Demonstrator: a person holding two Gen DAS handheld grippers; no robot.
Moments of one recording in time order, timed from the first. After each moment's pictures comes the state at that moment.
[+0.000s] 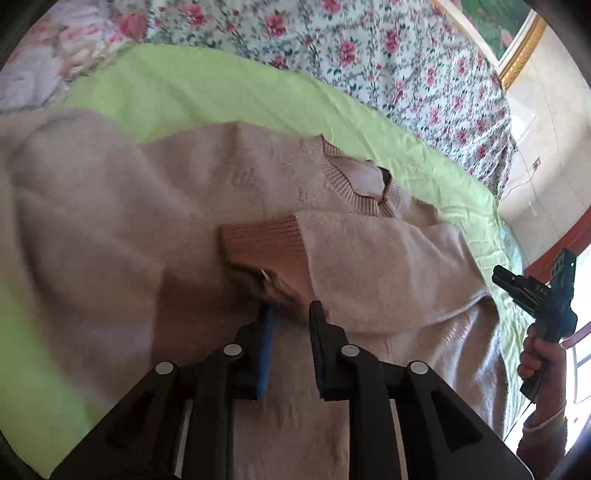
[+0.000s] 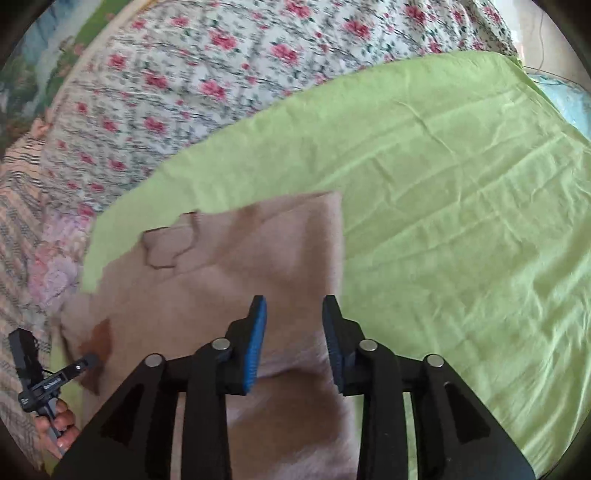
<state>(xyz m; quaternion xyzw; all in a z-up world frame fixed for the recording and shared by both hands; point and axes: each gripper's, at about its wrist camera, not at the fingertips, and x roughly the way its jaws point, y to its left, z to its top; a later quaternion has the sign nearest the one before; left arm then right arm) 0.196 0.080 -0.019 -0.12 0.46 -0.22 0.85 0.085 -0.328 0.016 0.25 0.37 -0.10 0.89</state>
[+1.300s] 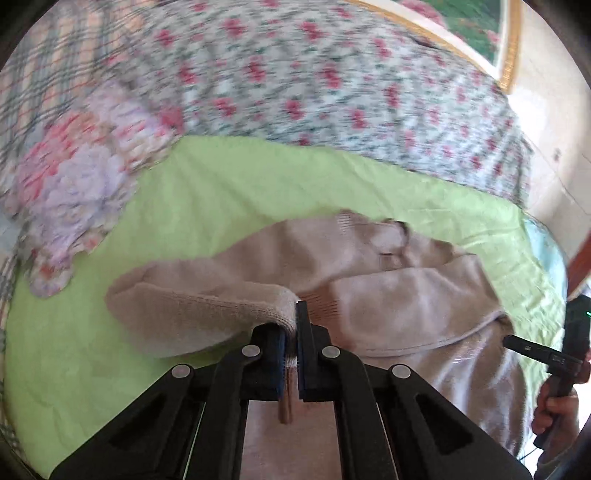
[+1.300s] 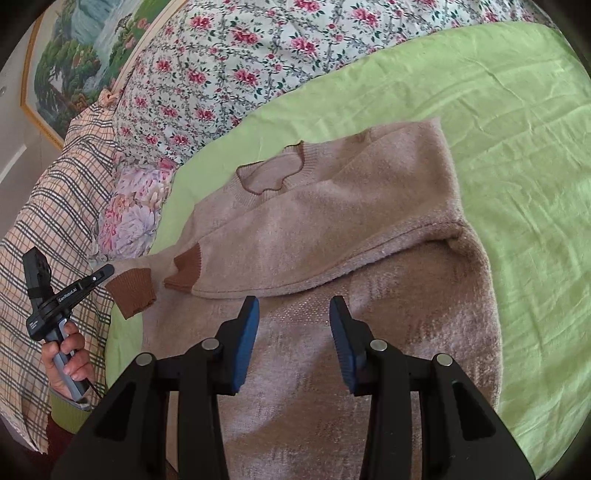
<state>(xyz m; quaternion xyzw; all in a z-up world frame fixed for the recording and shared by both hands) 0.168 0.085 0.080 -0.03 0.39 -0.15 0.91 0.060 -0.265 0.014 0.29 0.39 0.02 0.87</state>
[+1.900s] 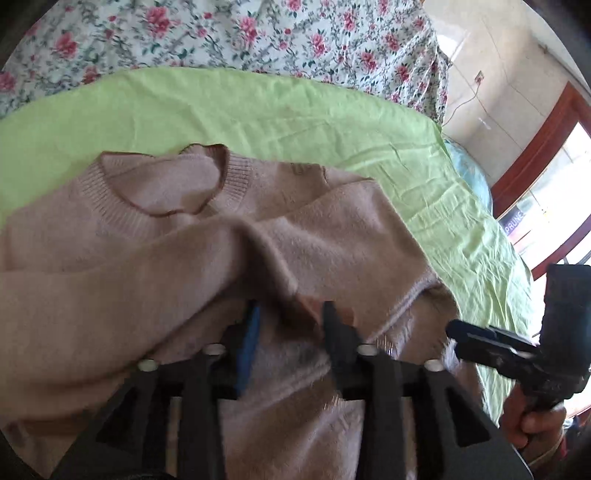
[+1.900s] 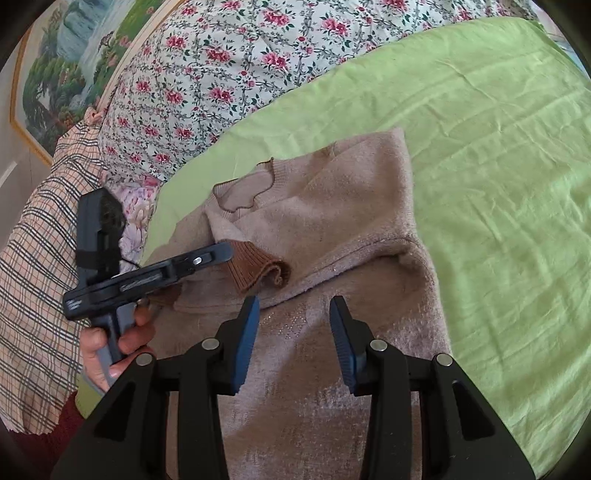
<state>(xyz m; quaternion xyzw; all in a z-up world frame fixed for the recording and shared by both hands) 0.220 -0.106 0.003 0.00 0.47 -0.34 0.81 0.057 -0.288 0.010 0.30 0.39 0.00 0.87</state>
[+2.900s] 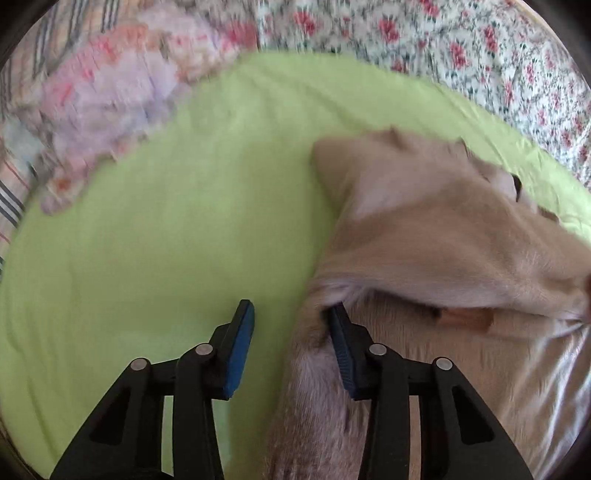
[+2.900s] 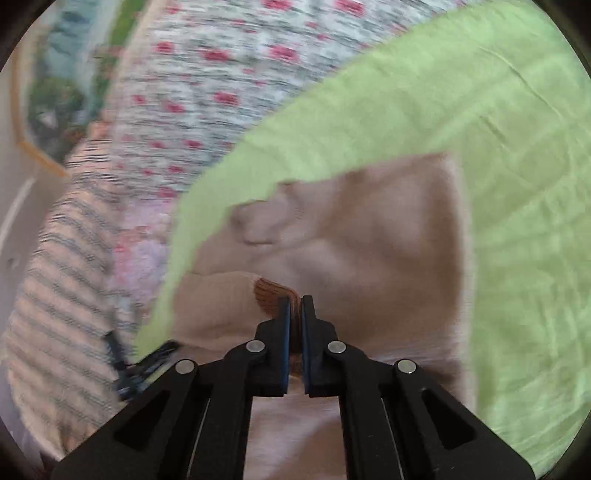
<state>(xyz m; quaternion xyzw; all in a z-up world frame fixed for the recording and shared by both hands) 0.188 0.126 -0.040 -0.04 0.46 0.00 0.89 0.136 -0.341 -0.002 0.35 0.44 0.01 0.83</state>
